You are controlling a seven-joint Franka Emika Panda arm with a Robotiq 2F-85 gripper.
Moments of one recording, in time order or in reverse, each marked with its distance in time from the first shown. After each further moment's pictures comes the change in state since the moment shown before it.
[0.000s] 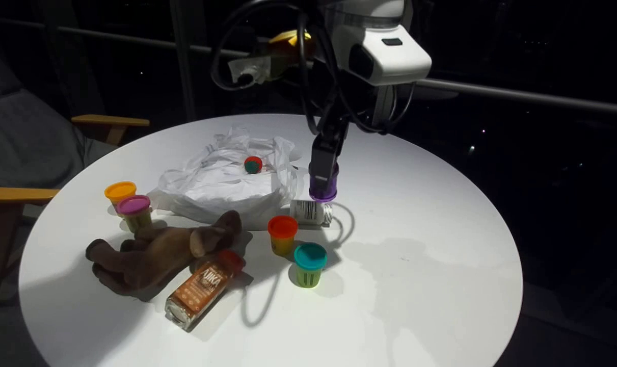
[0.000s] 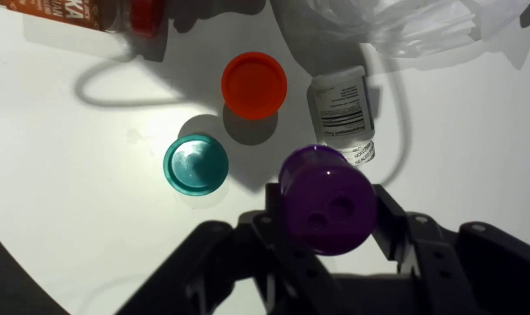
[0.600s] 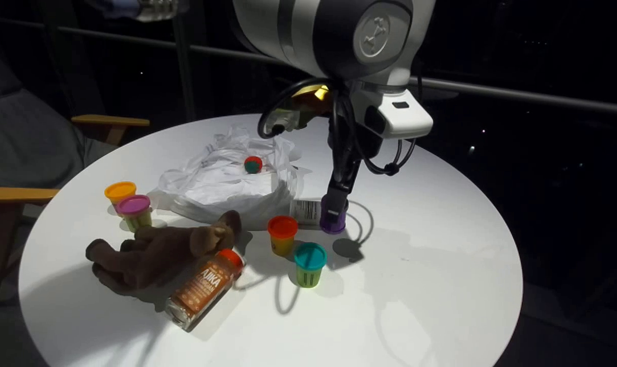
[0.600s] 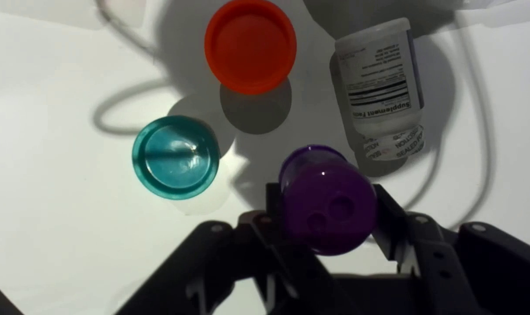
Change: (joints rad) arm -0.005 0.222 -0.022 0.174 -0.008 -0.055 0.033
